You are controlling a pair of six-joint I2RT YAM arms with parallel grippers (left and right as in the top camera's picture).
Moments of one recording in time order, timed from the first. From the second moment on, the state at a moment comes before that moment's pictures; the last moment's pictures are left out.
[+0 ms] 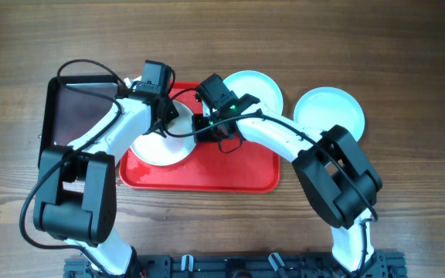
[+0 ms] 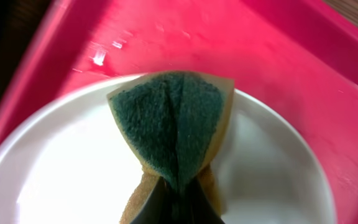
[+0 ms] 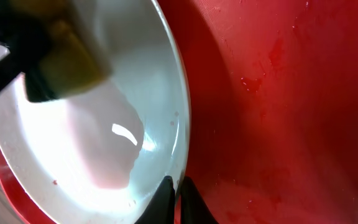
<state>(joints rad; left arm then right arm) -0.23 1.83 1.12 -0.56 -0.13 -0.70 0.69 2.08 1.39 -0.47 -0.31 0.56</state>
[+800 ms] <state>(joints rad) 0.10 1.59 1.30 -0.85 0.10 -0.53 0.70 2.08 1.39 -0.43 -0.31 0.54</state>
